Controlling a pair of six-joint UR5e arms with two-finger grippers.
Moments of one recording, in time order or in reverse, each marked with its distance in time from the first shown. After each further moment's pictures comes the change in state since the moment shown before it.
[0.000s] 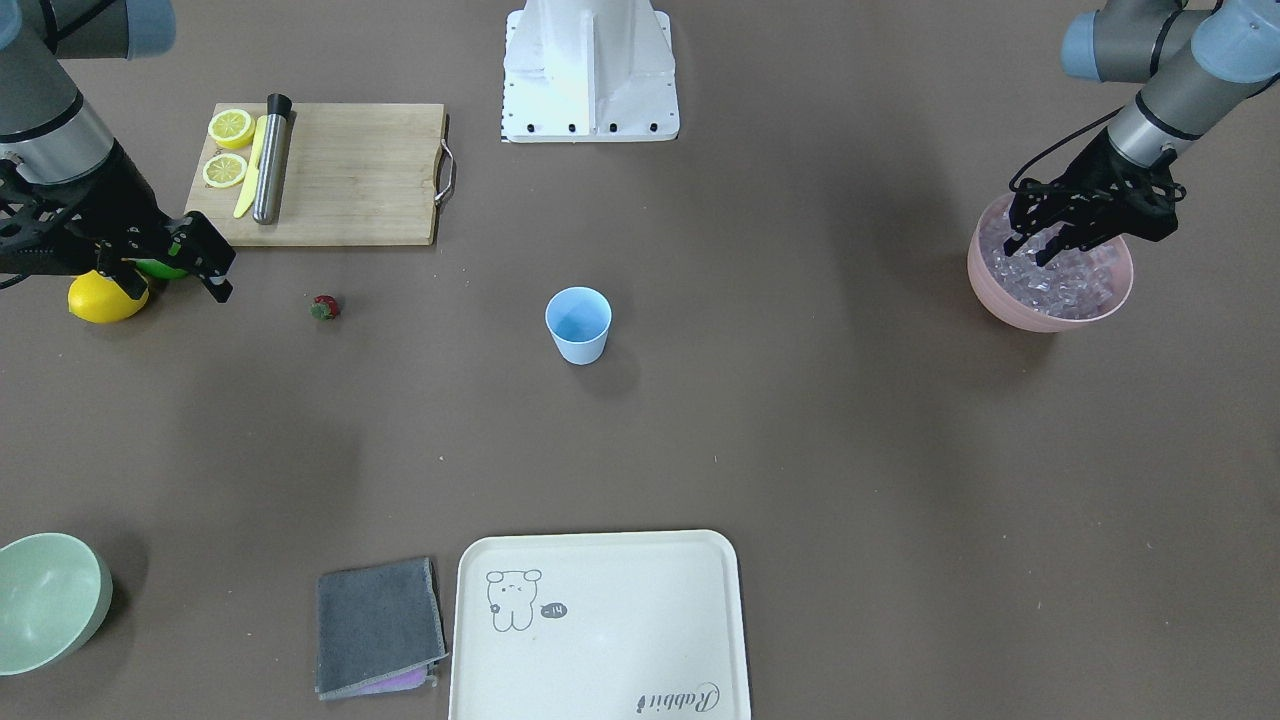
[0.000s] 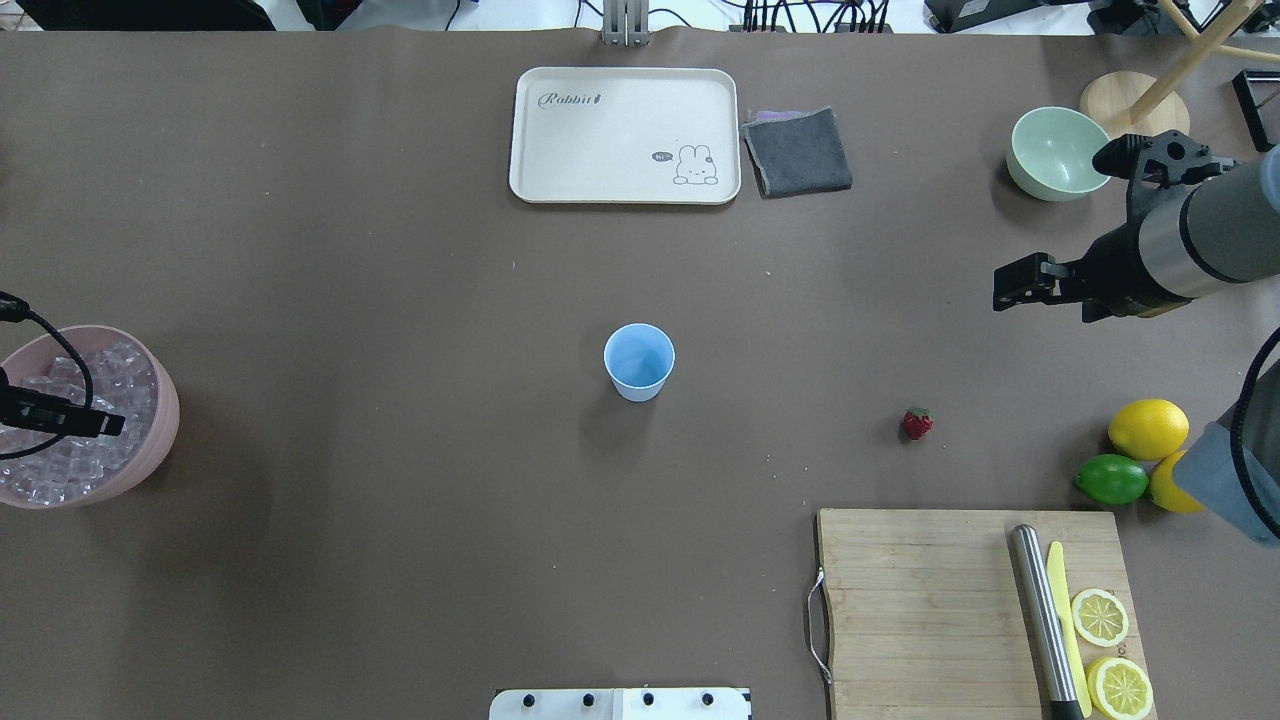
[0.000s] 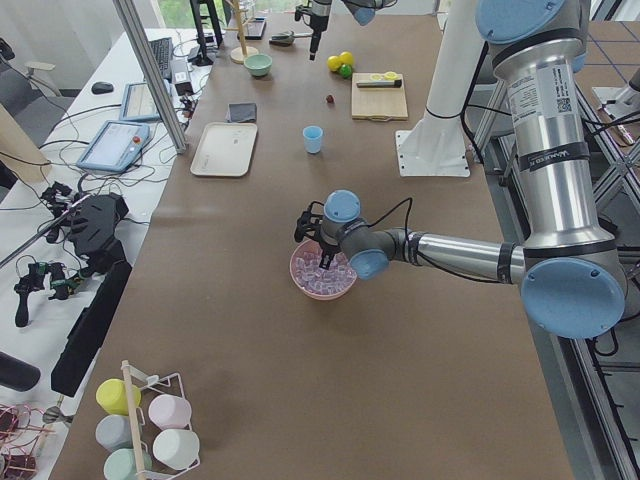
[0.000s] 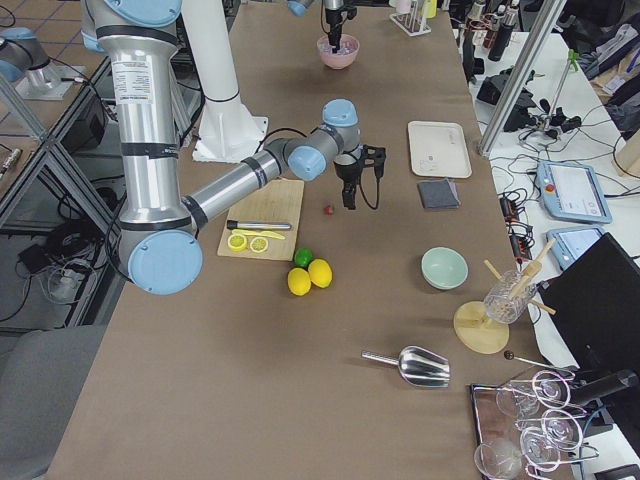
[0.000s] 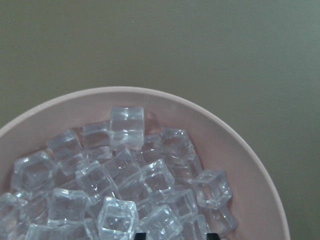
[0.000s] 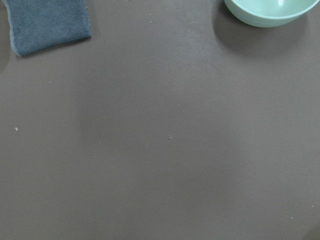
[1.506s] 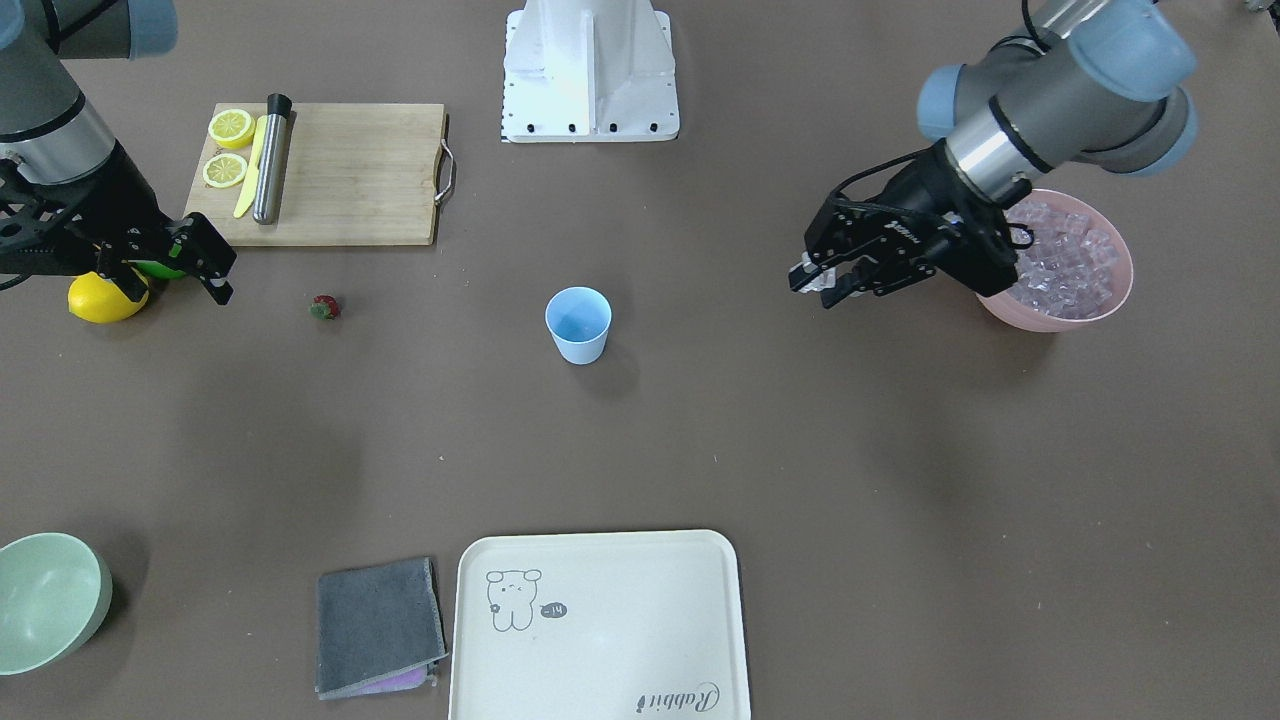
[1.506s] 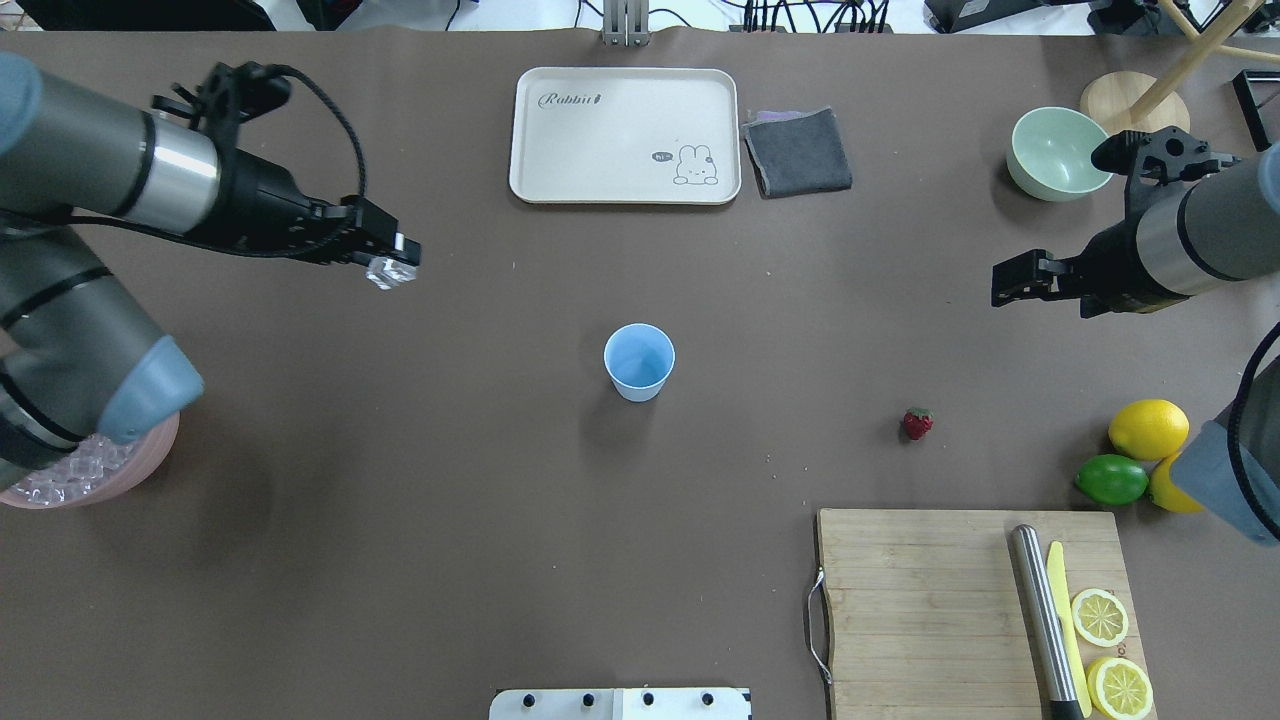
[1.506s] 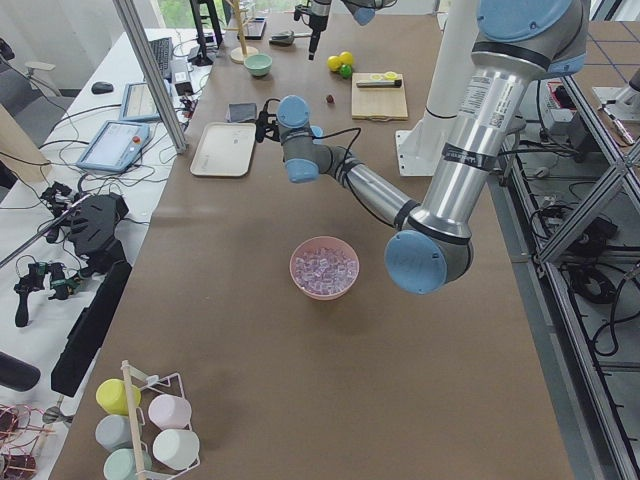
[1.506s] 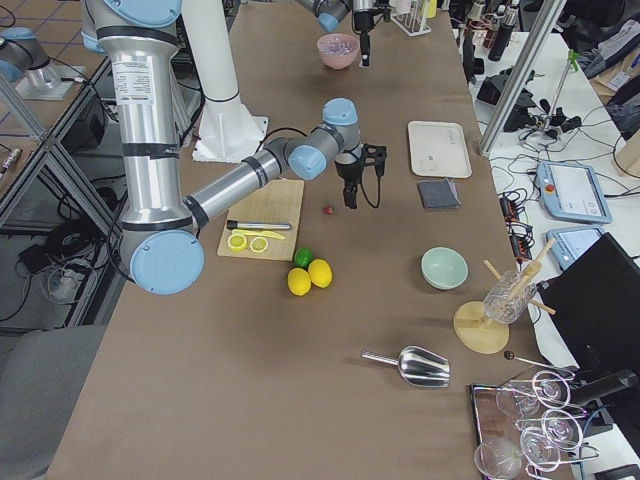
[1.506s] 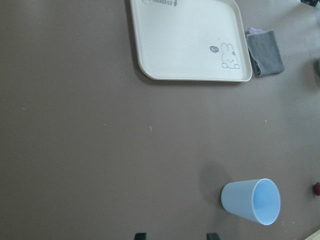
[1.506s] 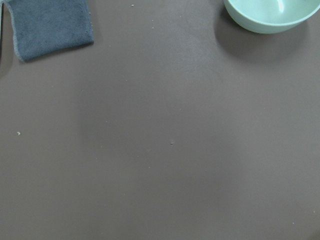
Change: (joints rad) left arm 0.059 -0.630 0.083 0.049 -0.064 -0.499; right arm -0.001 0.006 0.000 0.000 -0.017 0.000
